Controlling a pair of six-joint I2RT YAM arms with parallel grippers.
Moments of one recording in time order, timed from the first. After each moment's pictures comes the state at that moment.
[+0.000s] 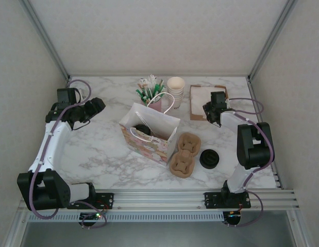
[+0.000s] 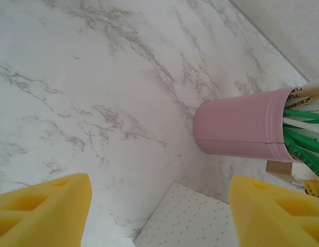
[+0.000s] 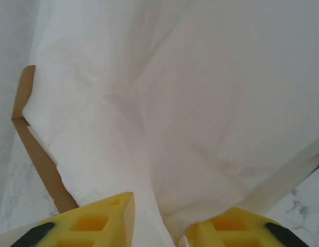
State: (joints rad) left arm 0.07 1.27 1.11 -0.65 0.34 -0.53; right arm 0.16 1.75 1.04 -0.11 0.06 1.19
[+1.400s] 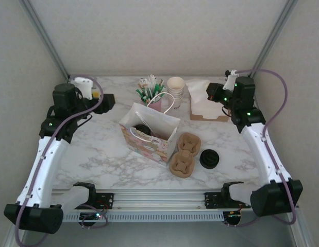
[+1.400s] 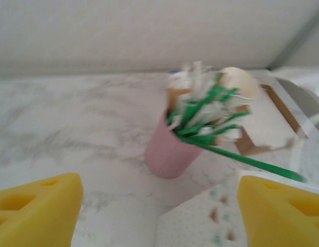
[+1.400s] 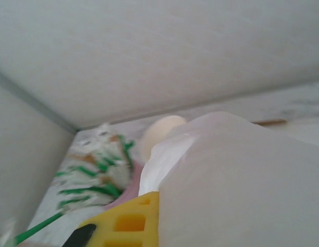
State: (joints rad) left arm -0.18 1.04 1.23 -0.57 0.31 -0.12; right arm 0.16 1.18 1.21 -0.35 -0.37 0.43
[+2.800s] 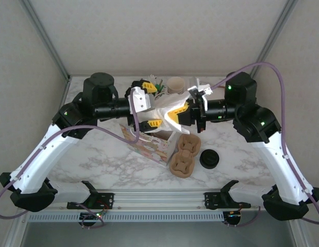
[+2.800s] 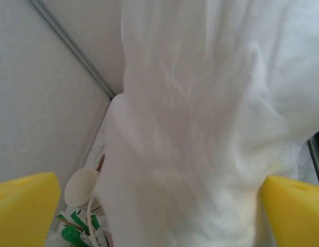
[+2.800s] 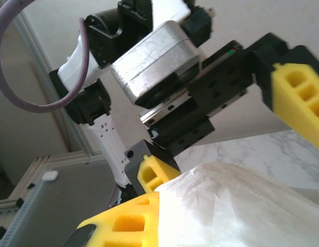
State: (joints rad) left arm -0.79 1.27 1.69 -0.77 0.45 0.60; right arm 0.66 1.18 1.69 -0.76 -0.94 -0.05
